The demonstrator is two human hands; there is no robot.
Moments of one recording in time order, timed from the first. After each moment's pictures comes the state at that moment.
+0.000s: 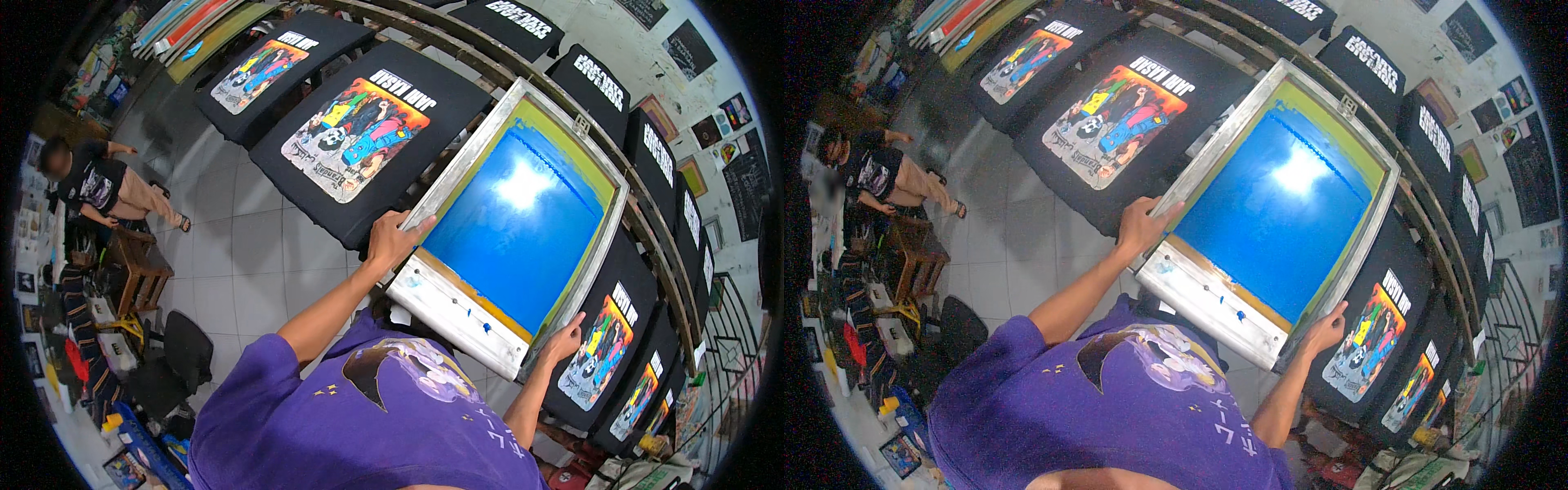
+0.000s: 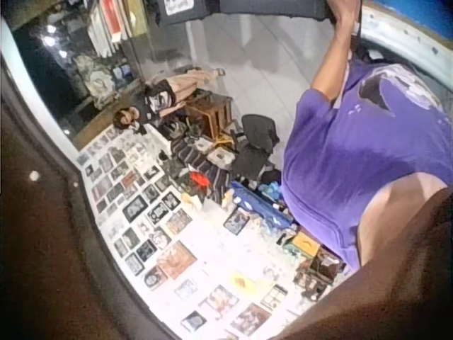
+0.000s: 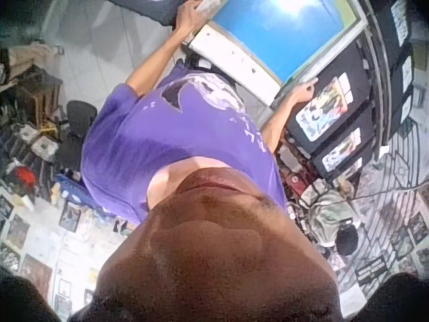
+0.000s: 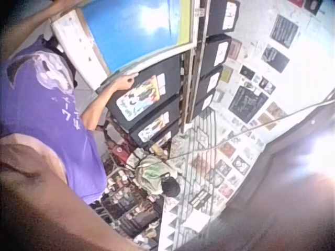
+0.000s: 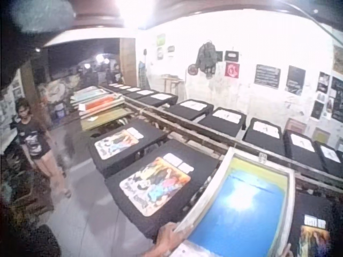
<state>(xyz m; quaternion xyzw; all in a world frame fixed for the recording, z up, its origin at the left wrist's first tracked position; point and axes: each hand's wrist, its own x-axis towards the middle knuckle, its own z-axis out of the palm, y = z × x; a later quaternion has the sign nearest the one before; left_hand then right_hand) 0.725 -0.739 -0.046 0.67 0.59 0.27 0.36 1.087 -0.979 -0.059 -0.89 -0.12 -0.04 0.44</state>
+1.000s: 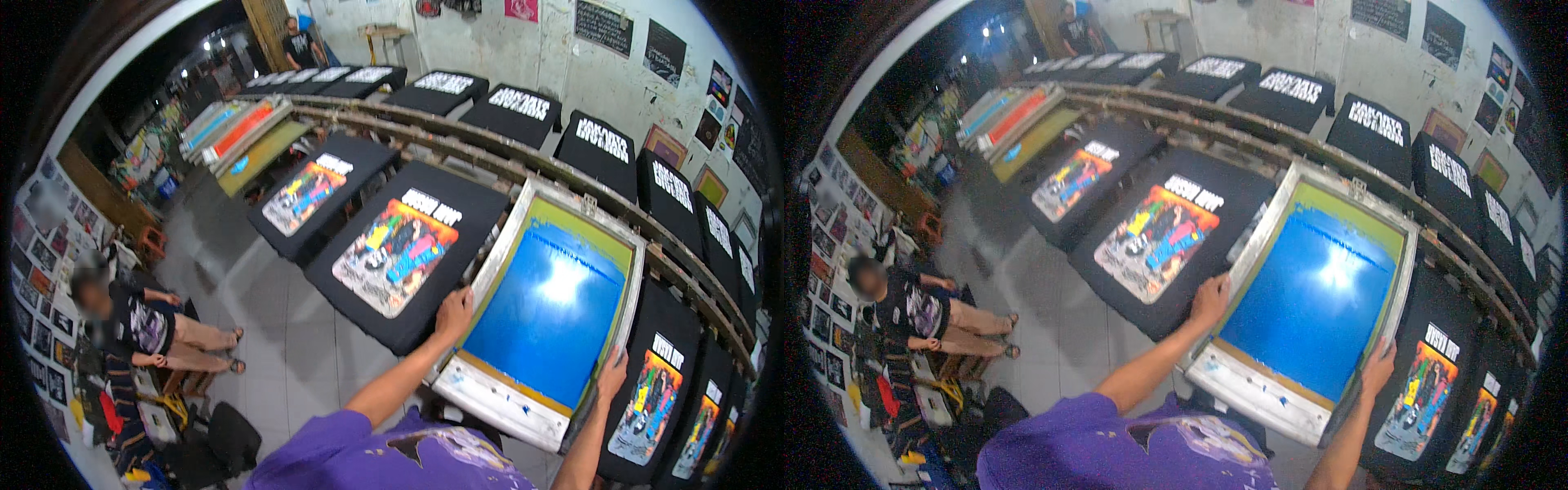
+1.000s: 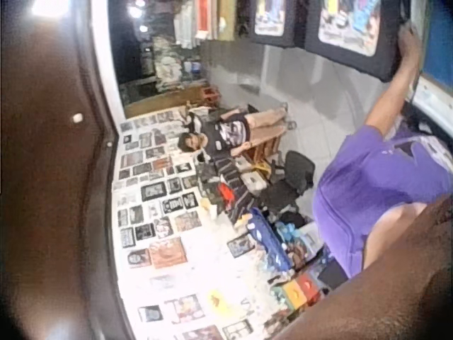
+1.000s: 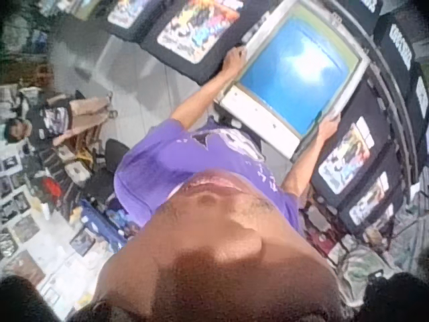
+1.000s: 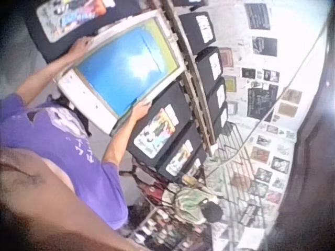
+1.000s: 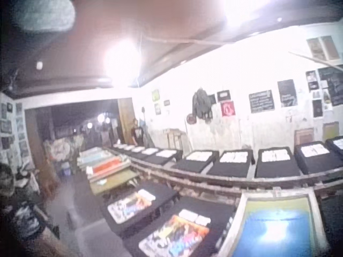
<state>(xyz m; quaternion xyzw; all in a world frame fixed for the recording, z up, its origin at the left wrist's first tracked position) 0.768 -0.653 -0.104 0.71 0.56 0.34 0.28 1.132 -0.905 -0.085 -0.91 -0.23 0.02 0.36</state>
